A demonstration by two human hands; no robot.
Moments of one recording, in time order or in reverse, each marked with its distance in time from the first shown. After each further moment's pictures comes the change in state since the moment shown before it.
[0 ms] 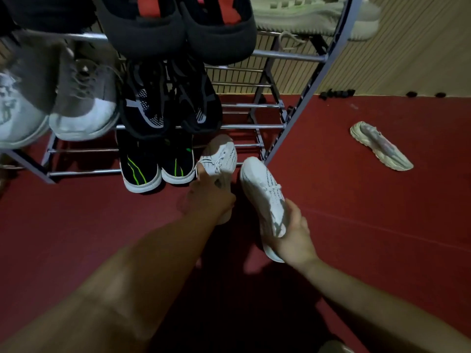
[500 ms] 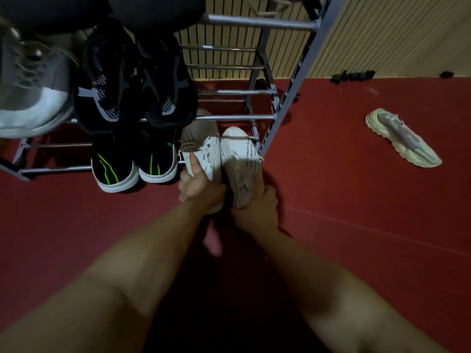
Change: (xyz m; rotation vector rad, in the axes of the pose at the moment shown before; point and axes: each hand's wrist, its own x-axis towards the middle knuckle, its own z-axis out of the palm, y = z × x) left_hand 0.048 0.015 0.052 0.058 0.056 -0.072; right_hand 0.103 -0.006 0.057 -0.198 0.035 -0.059
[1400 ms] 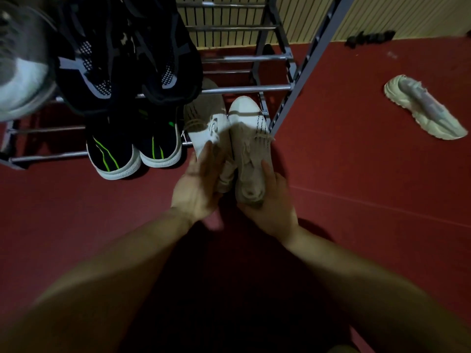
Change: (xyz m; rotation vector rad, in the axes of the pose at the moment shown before) left_hand 0.016 -0.072 0.000 0.495 0.059 0.881; right_hand -0.010 0.028 0.008 0.042 0.154 -0.419
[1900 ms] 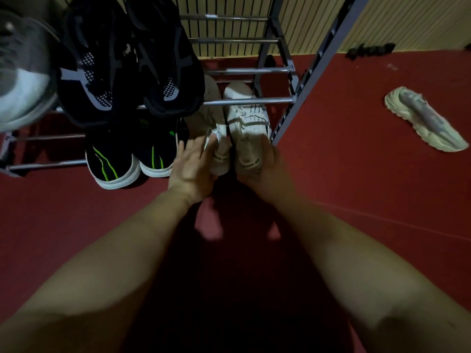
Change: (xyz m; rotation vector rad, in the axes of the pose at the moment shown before) left_hand 0.043 -0.009 -0.036 0.004 0.027 -0.122; right_hand 0.076 -0.006 -0.011 0.032 -0.127 0.122
